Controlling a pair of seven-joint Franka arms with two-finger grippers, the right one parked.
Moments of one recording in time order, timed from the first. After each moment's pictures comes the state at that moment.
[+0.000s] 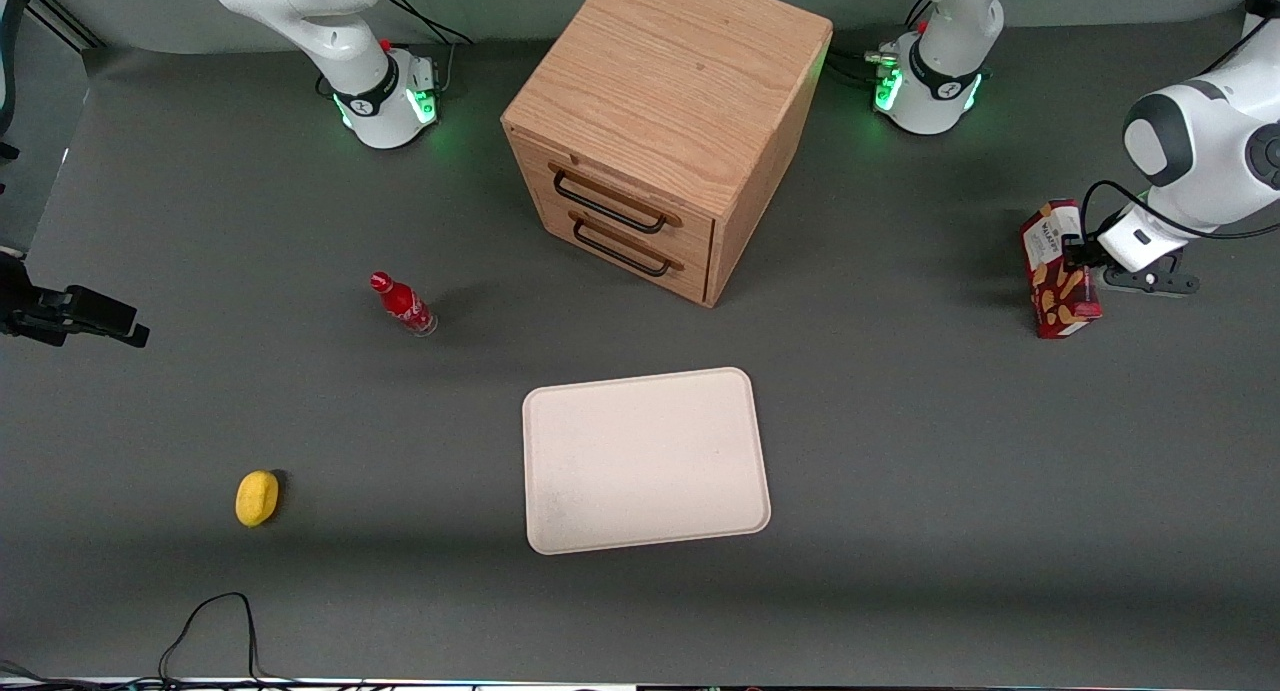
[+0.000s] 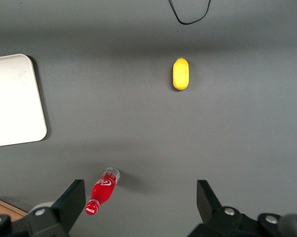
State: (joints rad) arm 0.28 0.01 0.09 -2.57 0.05 2.48 0.46
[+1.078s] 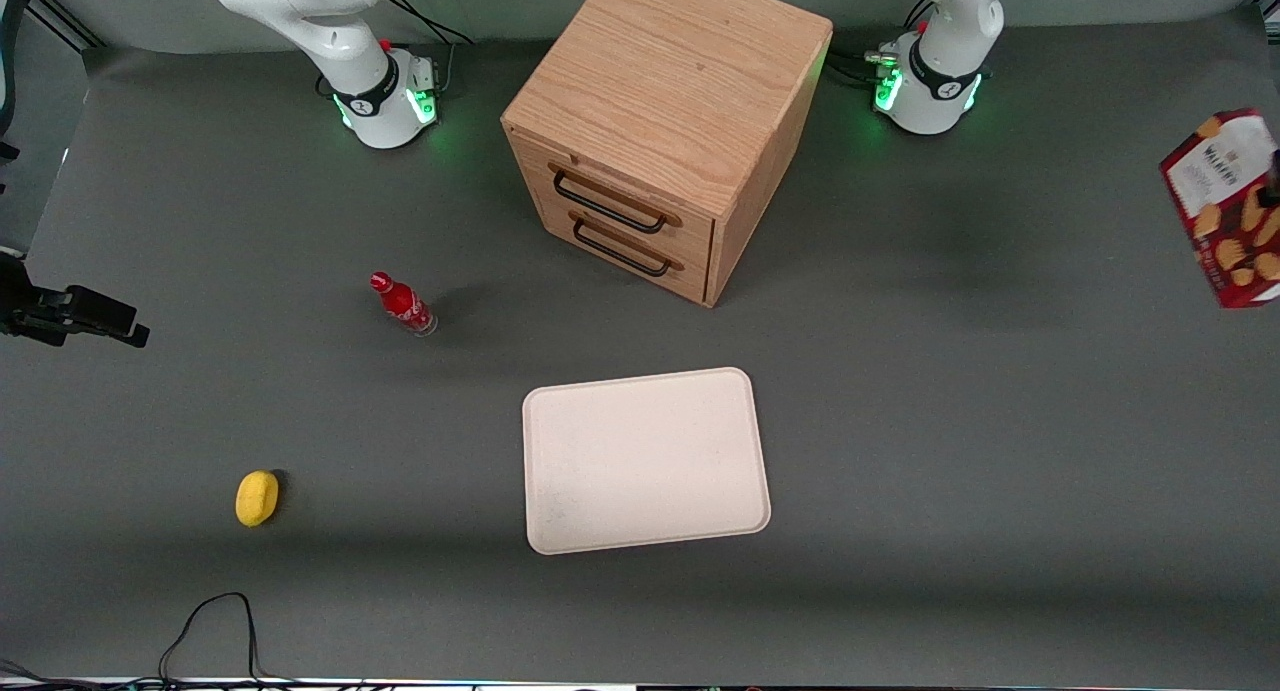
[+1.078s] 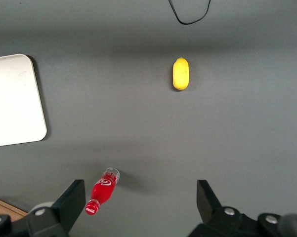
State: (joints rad) arm 0.28 -0.13 0.04 -1.76 0.05 1.53 0.34
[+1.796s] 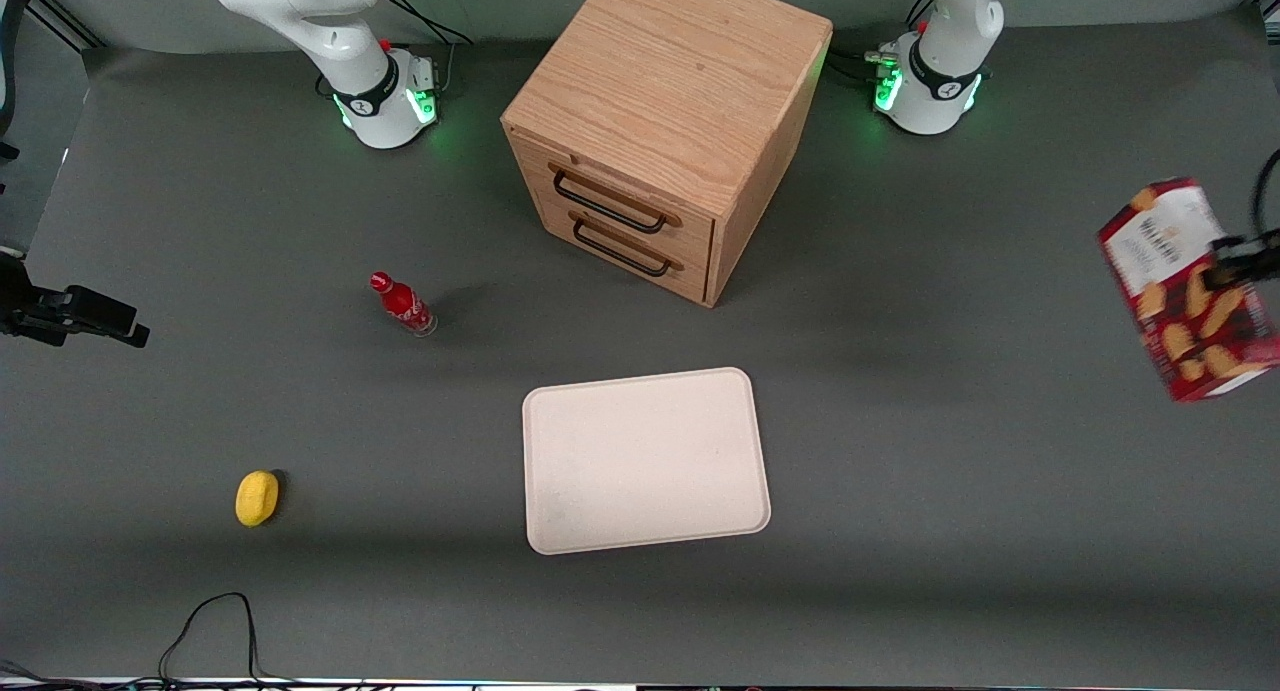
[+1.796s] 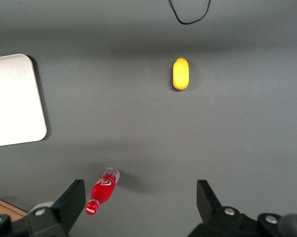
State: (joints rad) arm 0.16 0.25 -0.19 -1.26 0.05 1.40 -0.07
